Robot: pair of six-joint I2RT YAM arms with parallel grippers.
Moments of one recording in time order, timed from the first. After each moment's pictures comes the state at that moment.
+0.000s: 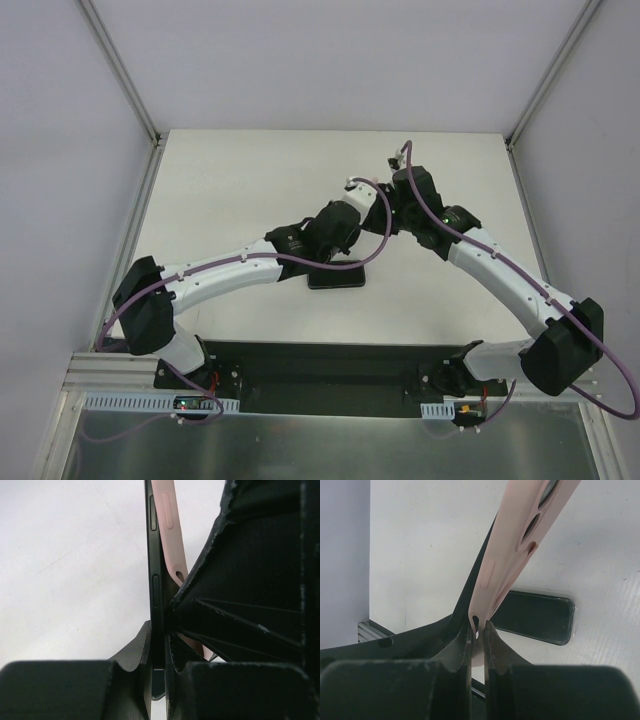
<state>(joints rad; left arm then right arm) -1.02 1.56 1.24 -0.26 -0.48 -0.13 0.62 1.31 1.16 -0.49 -0.10 0.71</state>
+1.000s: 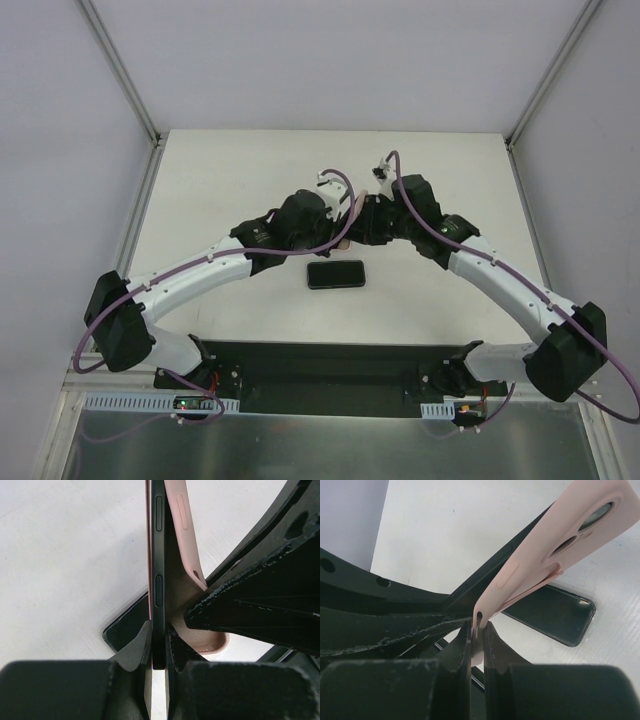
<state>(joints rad) -0.87 1.40 1.15 -0.38 -0.13 -0.26 0.65 1.29 1.09 -0.42 -0.26 0.57</state>
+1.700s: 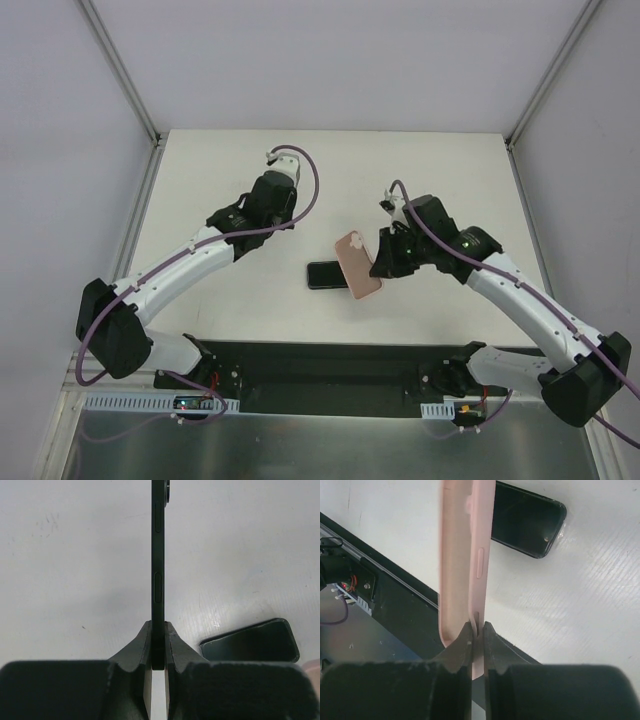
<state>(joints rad) -0.68 1.35 1.13 -0.42 -0.38 -0.26 0.66 1.13 1.06 -0.82 -0.26 0.39</state>
